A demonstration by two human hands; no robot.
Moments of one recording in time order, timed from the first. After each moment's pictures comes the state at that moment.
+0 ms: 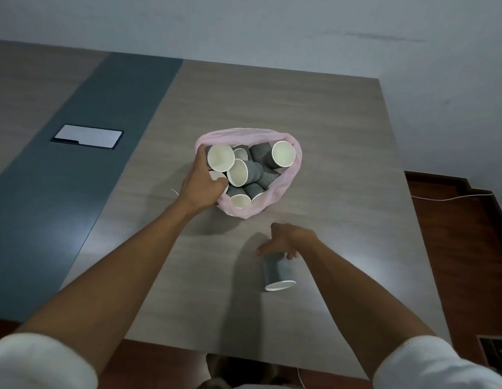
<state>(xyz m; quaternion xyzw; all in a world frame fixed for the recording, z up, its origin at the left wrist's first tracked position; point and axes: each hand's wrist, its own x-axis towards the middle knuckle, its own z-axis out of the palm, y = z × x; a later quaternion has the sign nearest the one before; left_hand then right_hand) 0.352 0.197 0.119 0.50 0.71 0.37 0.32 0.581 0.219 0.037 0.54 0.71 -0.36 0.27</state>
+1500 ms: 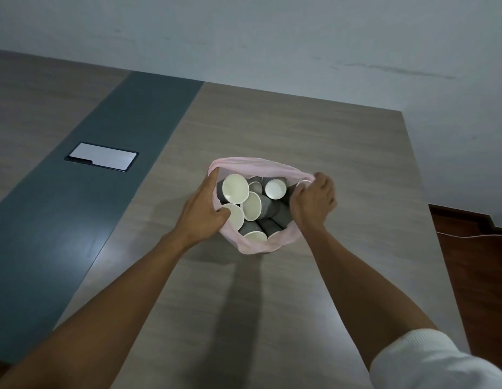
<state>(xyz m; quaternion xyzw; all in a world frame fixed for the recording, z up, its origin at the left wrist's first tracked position) 0.304 0.233 0.114 0.56 0.72 0.31 0.27 0.523 0.360 0.052 0.74 0.58 -0.14 -0.32</state>
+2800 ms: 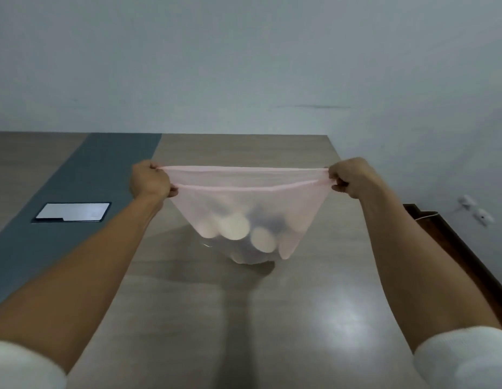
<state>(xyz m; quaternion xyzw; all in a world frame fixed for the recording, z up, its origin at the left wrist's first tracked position) 0.248 0.274 0.210 0.32 0.76 0.50 0.24 0.661 0.322 0.244 0.77 0.39 -0.37 -0.36</state>
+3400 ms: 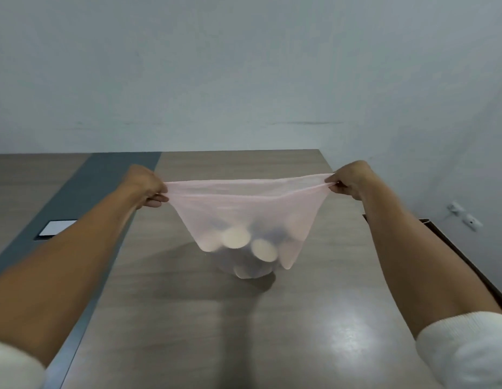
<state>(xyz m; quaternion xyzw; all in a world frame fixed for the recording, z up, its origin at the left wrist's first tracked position) 0.207 0.264 0.256 0.42 0.77 0.34 0.35 0.668 0.291 0.274 0.72 0.37 -0.41 -0.41</state>
